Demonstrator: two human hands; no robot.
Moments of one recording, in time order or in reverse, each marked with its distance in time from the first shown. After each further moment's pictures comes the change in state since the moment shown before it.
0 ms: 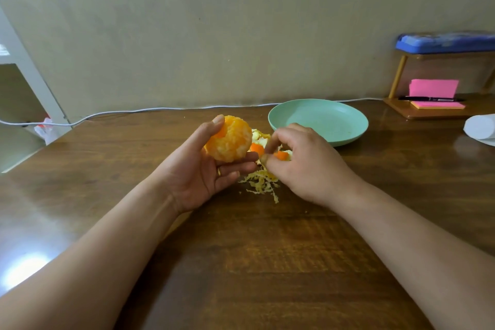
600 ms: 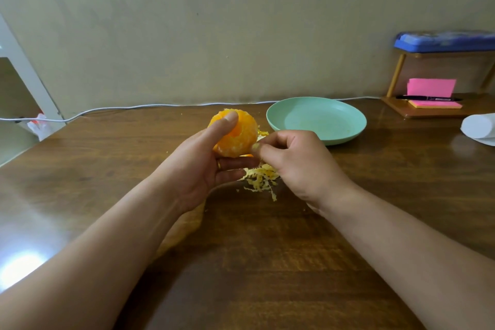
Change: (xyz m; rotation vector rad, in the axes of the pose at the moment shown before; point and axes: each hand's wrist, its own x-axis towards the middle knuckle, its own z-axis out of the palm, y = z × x) left_hand -0.006 -0.004 0.021 0.217 0.101 0.183; right_hand -0.004 -0.017 0.011 0.571 0.005 0.275
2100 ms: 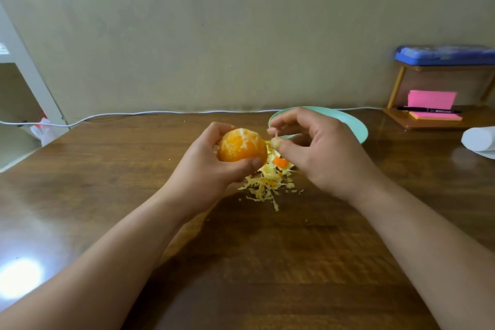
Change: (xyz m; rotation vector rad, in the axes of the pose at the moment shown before) left_hand -0.002 -0.007 -0.008 0.540 0.147 0.317; right_hand 0.010 -0.007 -0.042 -0.262 0.039 -0.323
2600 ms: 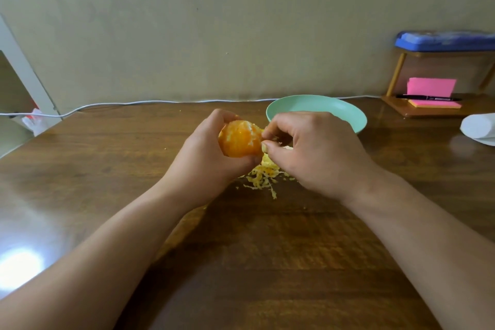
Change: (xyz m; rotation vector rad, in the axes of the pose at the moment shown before) left_hand 0.001 -0.007 0.005 0.323 0.057 0.152; right_hand -0.010 -0.012 0.010 -0.452 0.025 -0.206
